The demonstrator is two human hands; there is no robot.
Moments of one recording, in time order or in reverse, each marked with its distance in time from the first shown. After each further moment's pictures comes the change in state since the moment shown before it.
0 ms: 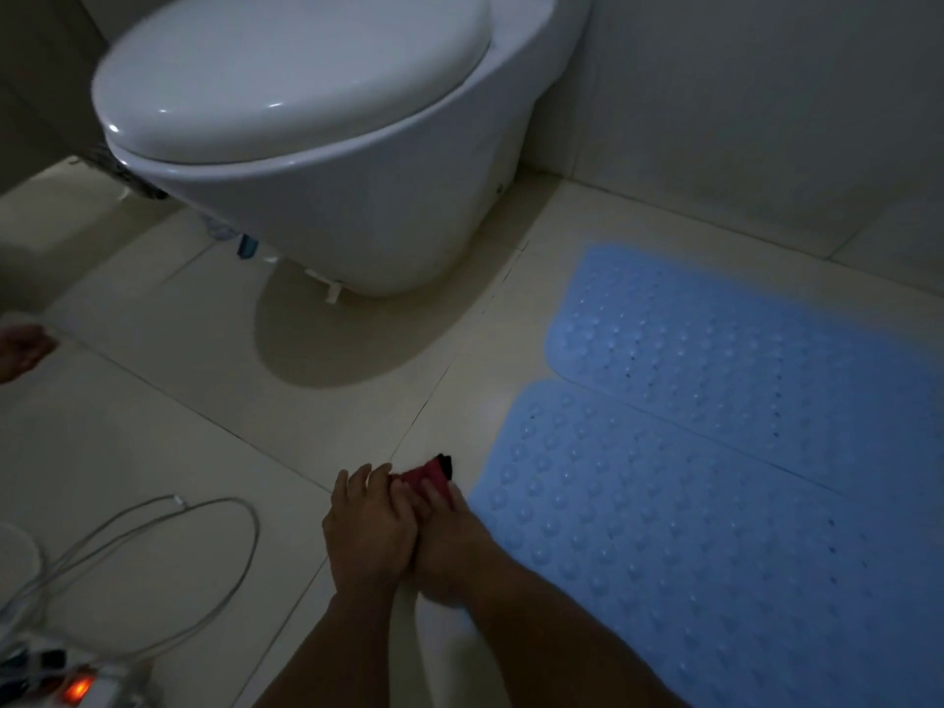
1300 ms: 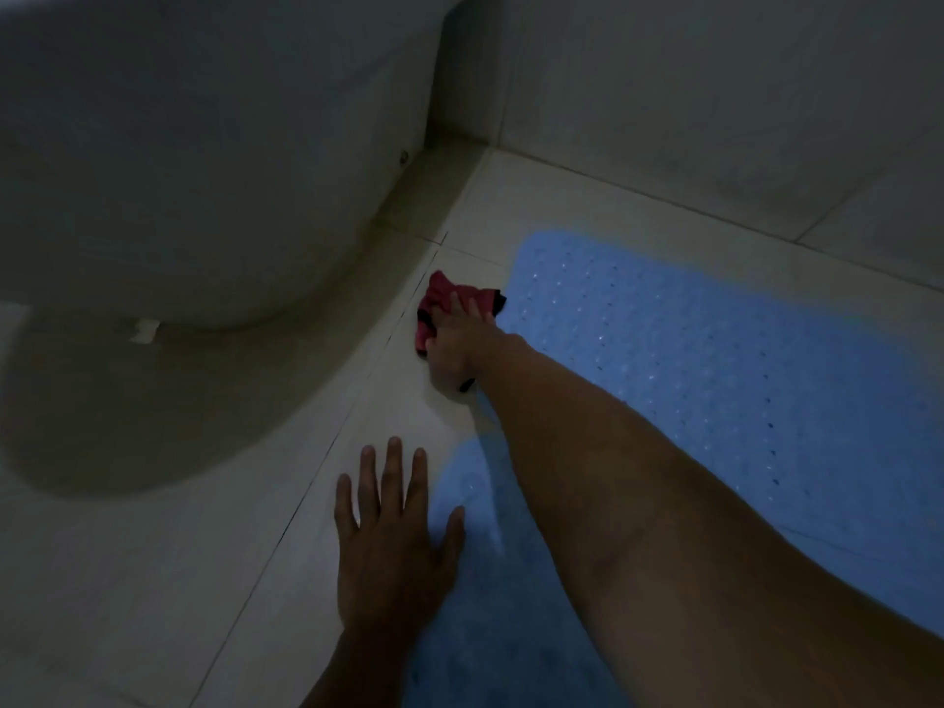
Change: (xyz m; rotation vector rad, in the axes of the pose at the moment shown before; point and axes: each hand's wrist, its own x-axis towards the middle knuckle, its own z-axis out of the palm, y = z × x) left_hand 0.114 0.108 0.138 0.312 -0.071 0.484; right_hand 0.185 0.312 -0.151 0.162 -0.036 0.555
